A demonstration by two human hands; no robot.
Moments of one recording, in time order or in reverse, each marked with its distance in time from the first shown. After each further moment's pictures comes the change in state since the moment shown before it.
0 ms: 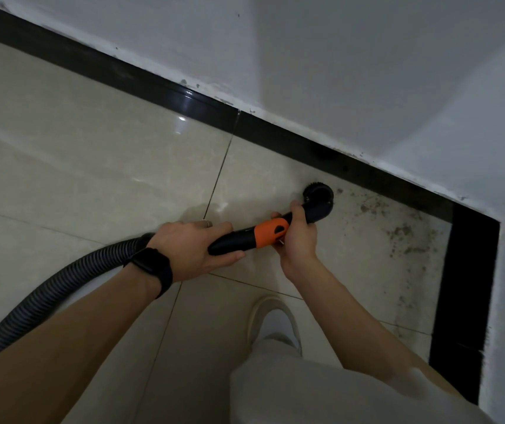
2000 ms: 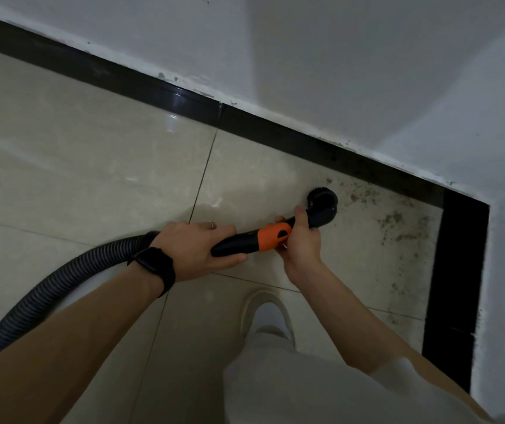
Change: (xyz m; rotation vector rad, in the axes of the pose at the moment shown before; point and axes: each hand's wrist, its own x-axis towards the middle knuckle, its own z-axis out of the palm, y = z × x) left_hand 0.009 0.019 0.010 0.045 -0.012 0.090; right_hand -0.003 -0.003 -0.029 -0.018 0.094 0.039
